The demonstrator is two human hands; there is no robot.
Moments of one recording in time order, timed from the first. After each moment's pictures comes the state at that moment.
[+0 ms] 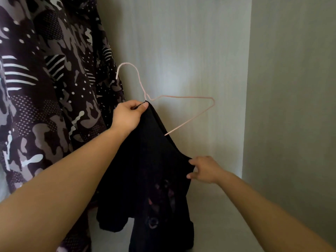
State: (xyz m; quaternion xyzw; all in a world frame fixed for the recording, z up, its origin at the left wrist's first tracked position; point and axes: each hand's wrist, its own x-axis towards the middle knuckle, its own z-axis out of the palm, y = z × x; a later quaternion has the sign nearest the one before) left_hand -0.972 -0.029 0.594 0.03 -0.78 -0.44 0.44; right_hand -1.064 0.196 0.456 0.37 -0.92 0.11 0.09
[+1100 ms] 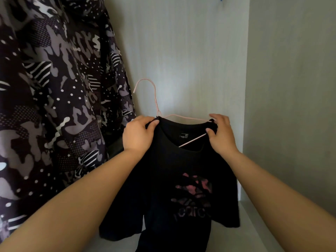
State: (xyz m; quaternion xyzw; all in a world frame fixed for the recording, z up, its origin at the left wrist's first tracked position) left_hand -0.966 0.005 0.559 0.02 -0.81 -0.24 0.53; right_hand -1.077 0.223 0.528 0.24 -0.78 0.48 0.33
